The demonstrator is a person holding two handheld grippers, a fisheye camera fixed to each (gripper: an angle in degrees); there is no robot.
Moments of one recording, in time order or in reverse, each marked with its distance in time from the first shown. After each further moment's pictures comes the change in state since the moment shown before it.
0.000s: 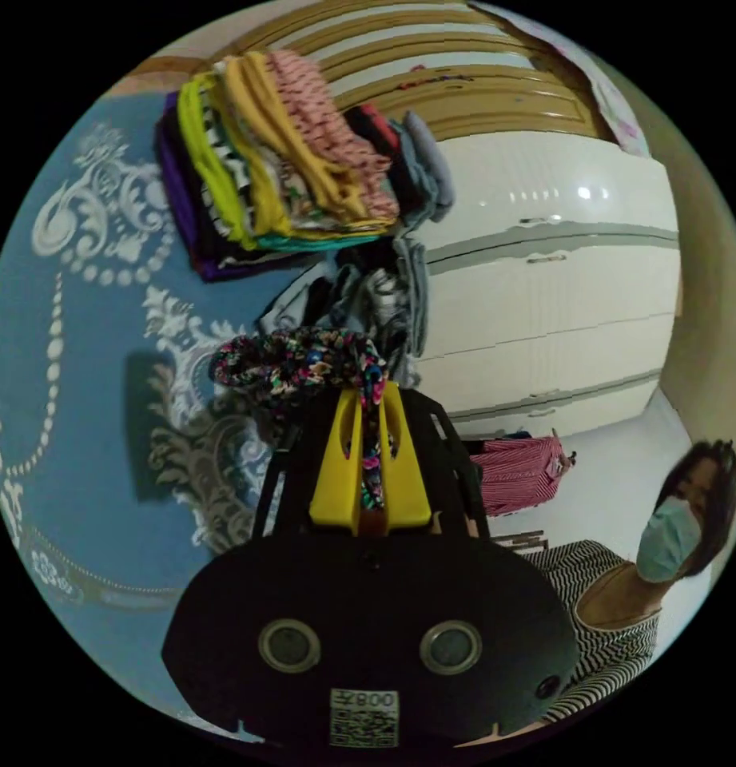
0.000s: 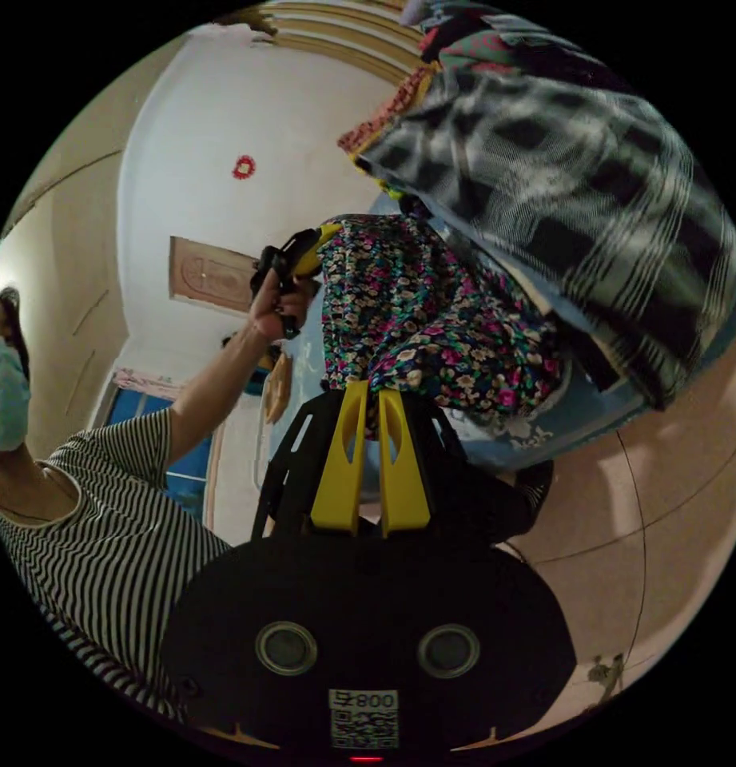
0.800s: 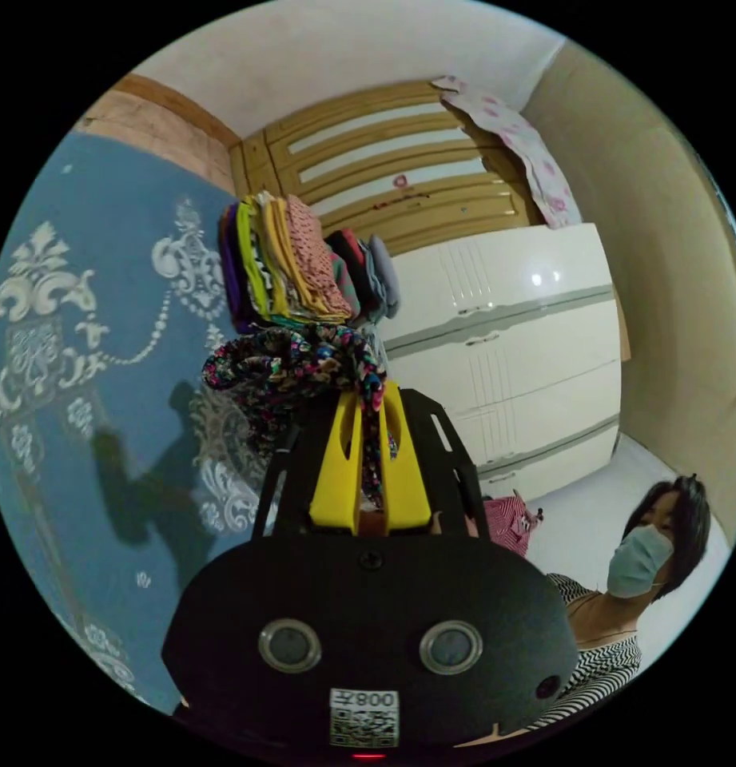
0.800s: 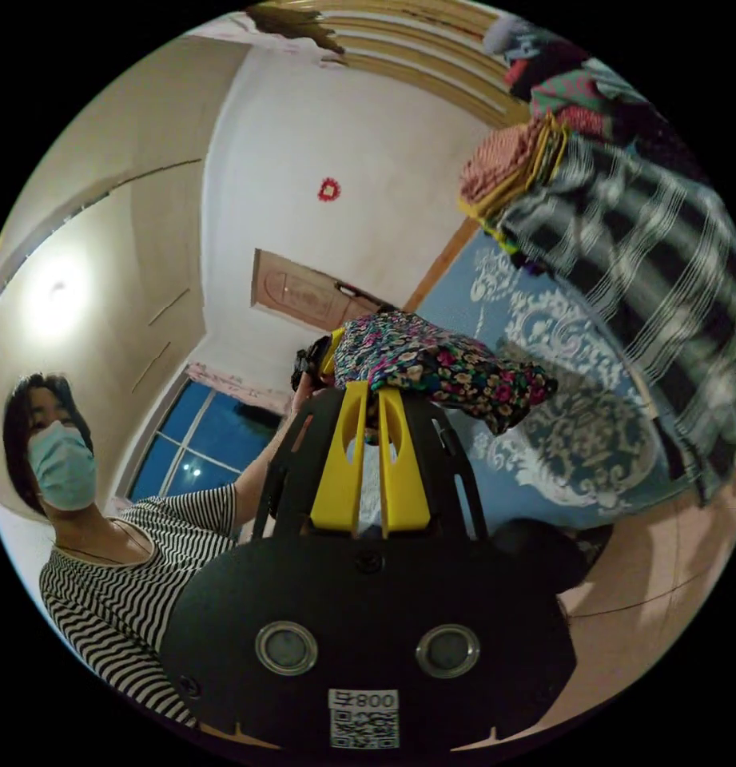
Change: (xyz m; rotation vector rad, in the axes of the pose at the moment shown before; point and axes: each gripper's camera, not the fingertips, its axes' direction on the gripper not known) left arm 0.082 0.335 -0.335 0.358 0.066 -0.073; right arm -0.166 0.015 0.151 0.101 -0.250 -0.110
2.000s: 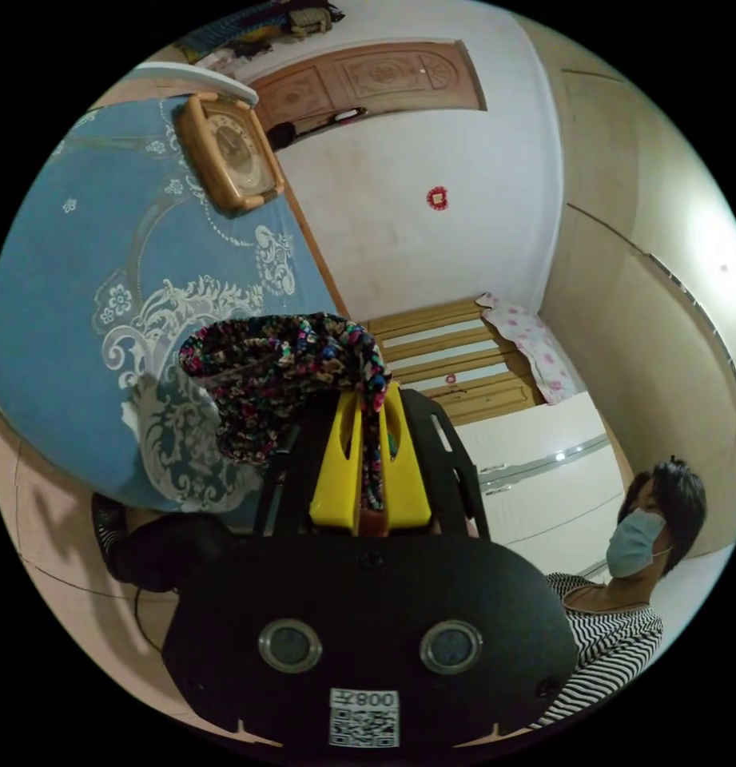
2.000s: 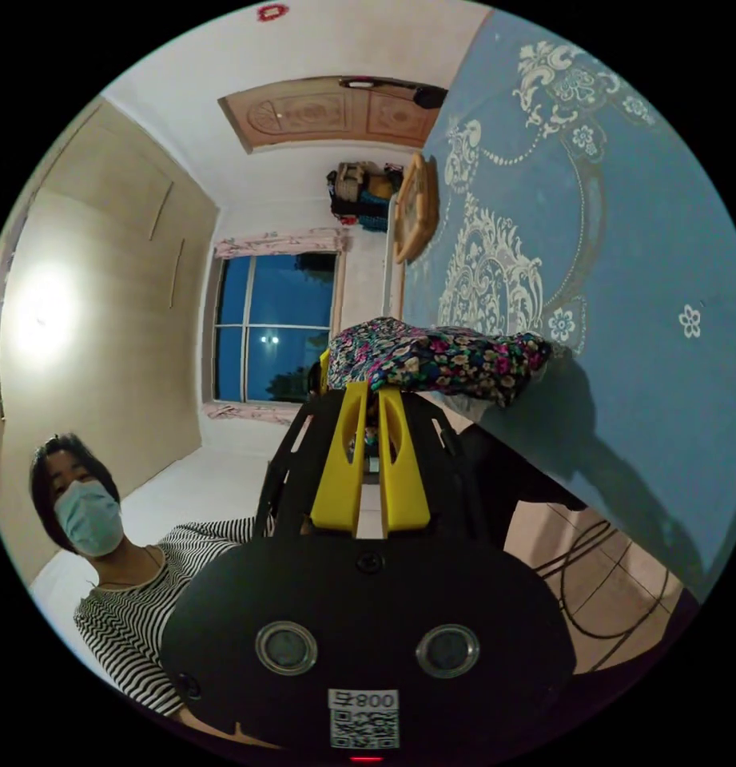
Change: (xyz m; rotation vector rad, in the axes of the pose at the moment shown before) left arm 0.040 0.696 -0.749 0.810 -0.189 -0.253; right arm -0.103 0.181 0.730 -0.746 -0.347 0.150
